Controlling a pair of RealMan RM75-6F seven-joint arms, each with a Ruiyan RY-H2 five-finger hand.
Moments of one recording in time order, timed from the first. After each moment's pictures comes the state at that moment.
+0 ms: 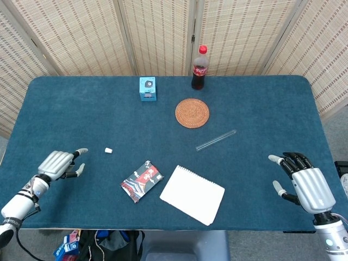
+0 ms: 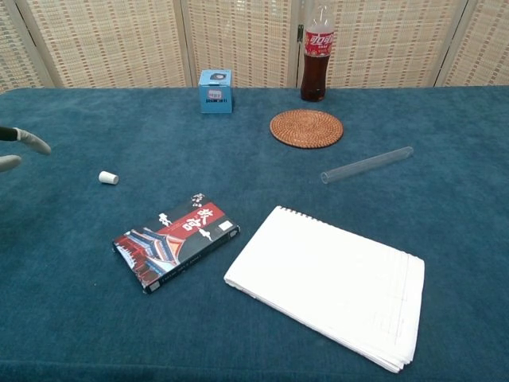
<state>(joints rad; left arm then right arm) -0.58 -1.10 -0.10 -1.46 1.38 0.71 -0.08 0.13 -0.92 0.05 -1.93 -1.64 1.44 -0.07</state>
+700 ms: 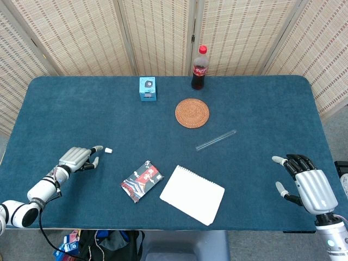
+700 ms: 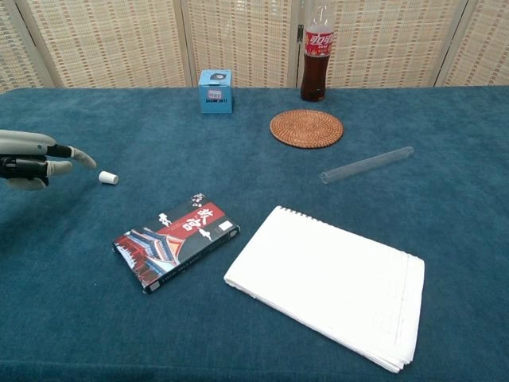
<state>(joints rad) -0.75 -1.23 -0.10 -1.34 1.19 0.52 -0.02 0.12 -0.93 0.04 -1.90 -1.62 1.45 -0.04</state>
